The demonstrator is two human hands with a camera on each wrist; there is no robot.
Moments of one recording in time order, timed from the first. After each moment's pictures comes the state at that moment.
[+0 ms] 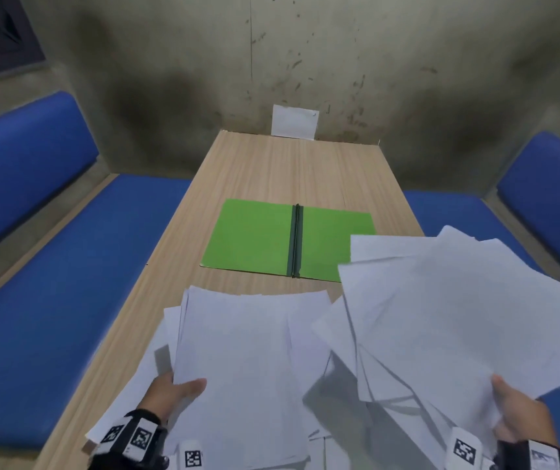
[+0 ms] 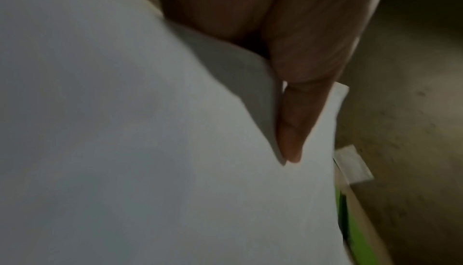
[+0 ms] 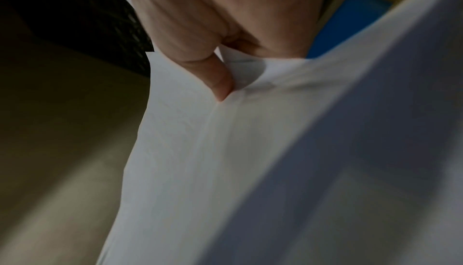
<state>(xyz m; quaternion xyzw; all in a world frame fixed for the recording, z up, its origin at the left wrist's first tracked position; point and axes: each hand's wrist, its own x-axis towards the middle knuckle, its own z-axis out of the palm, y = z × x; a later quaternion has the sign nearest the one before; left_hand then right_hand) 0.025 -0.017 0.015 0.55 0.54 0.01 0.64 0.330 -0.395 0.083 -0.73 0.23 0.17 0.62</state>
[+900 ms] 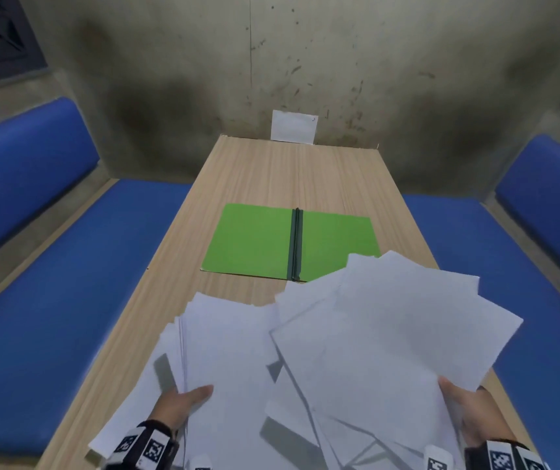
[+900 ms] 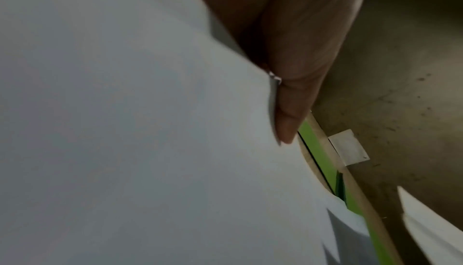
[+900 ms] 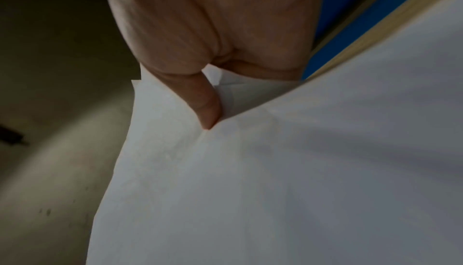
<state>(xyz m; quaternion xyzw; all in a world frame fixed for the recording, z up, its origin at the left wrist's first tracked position) 0.027 -0.034 0.002 0.48 0.56 0.05 0.67 0.317 -0.368 0.050 -0.77 0.12 0.26 0.57</state>
